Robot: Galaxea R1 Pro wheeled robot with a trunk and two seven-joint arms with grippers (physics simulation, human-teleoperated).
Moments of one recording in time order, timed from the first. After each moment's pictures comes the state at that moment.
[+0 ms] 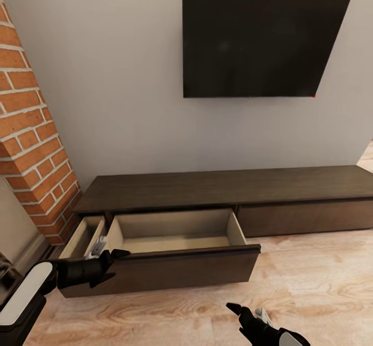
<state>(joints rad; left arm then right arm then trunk) -0.33 0.32 0.00 -1.30 1.54 0.99 0.37 -0.50 -0.11 0.25 -0.13 -1.08 0.37 0.53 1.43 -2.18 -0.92</state>
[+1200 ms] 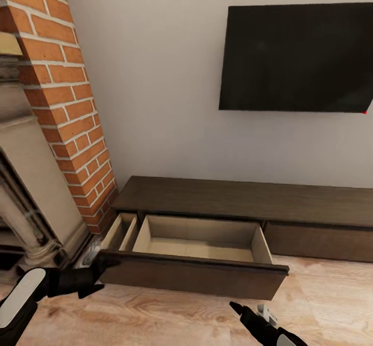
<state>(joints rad) -0.32 0.37 0.01 -1.20 1.53 0.99 0.37 -0.50 -0.09 0.26 -0.12 -0.96 0.11 0.48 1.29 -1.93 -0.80</state>
